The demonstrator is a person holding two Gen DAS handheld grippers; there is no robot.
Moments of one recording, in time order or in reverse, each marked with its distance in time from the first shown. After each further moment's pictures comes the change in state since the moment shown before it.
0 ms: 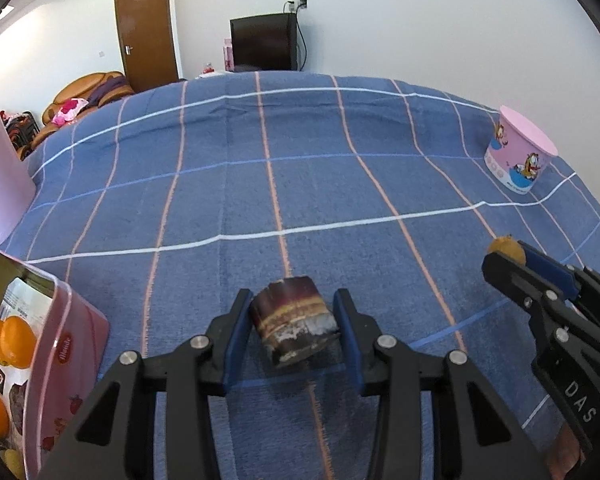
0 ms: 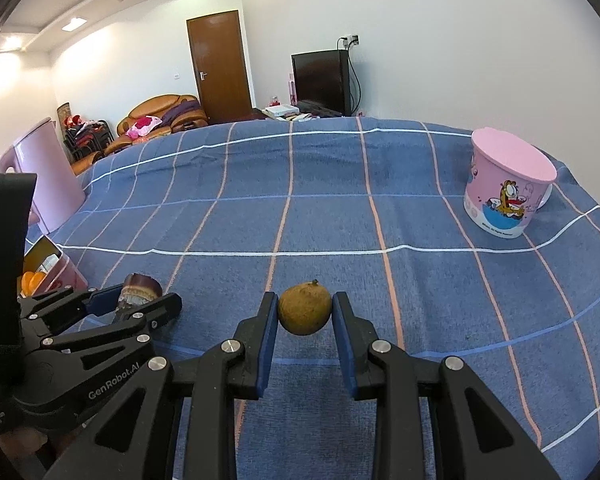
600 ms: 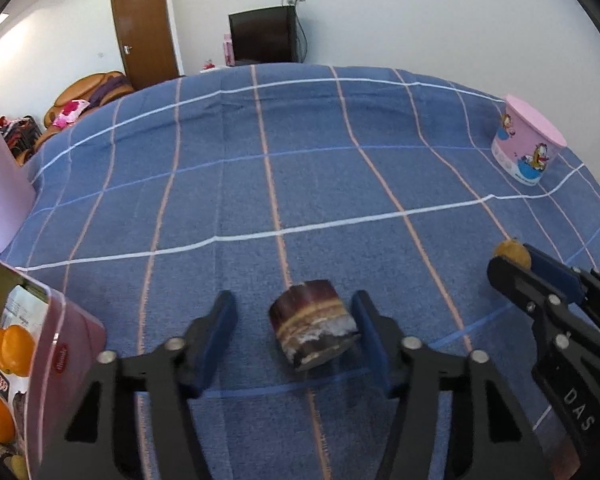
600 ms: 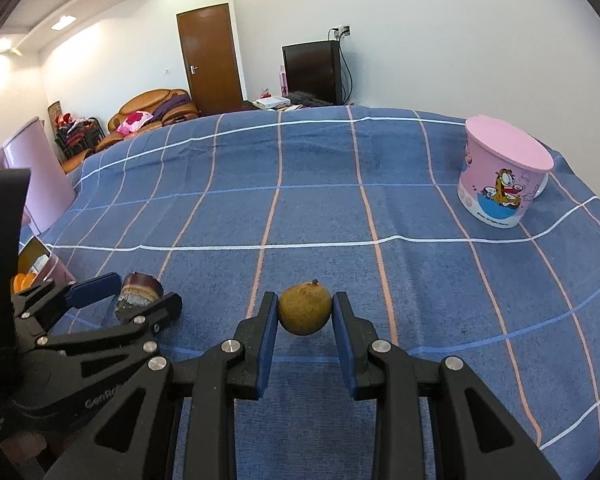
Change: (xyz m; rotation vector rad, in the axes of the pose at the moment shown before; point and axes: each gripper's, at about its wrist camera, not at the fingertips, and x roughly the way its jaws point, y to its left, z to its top) left arm 0.011 -0.005 0.005 0.027 0.040 0.007; right arm 0.005 -0.001 -0.001 0.014 0.045 -0.028
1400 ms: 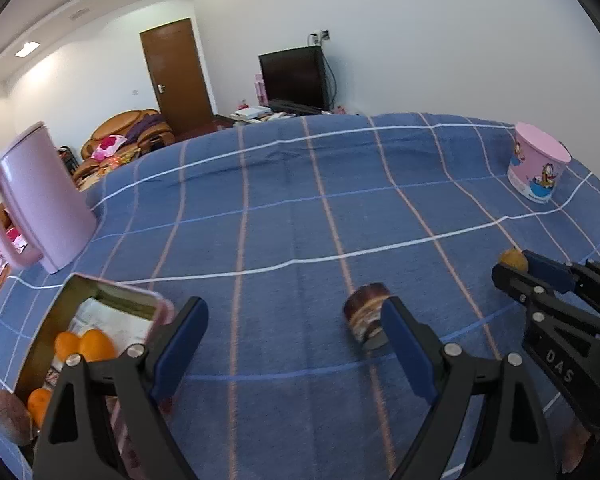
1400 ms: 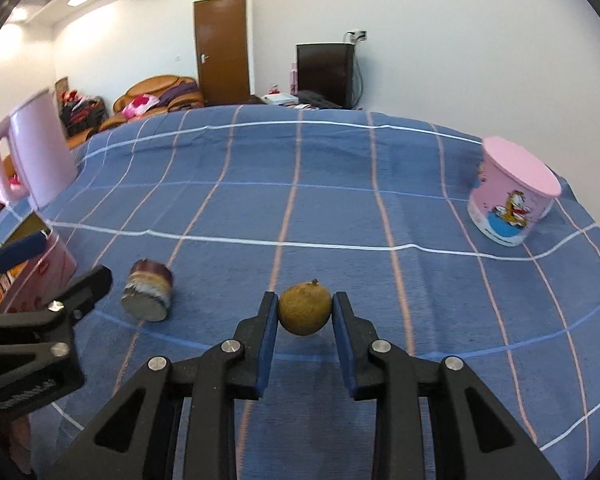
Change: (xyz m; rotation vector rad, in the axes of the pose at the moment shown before) left arm -0.048 0.019 -0.010 0.018 -0.156 0.153; right arm 0.001 0.014 0.000 -0.055 -0.009 -0.023
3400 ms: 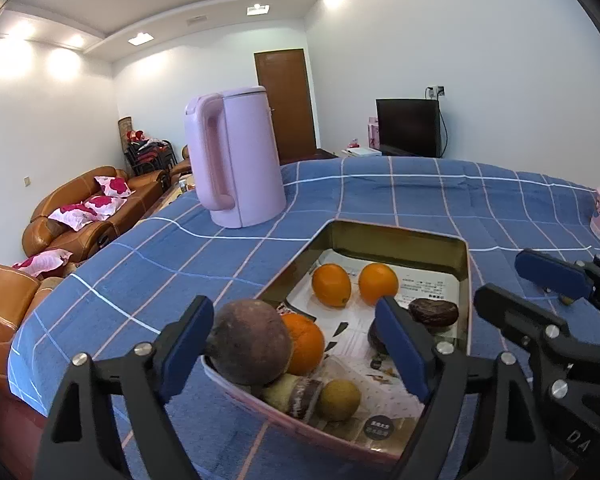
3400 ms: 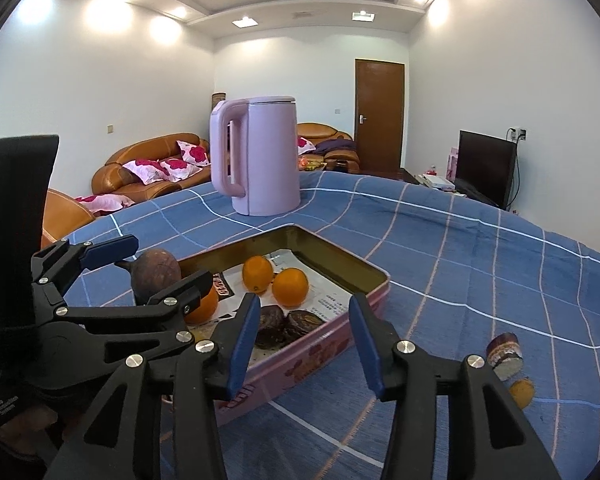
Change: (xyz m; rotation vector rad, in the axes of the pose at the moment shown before) left arm -0.086 0.175 -0.098 -0.222 -0.176 0.297; right arm -0.059 0.211 -0.031 -0.325 -0.260 0.446
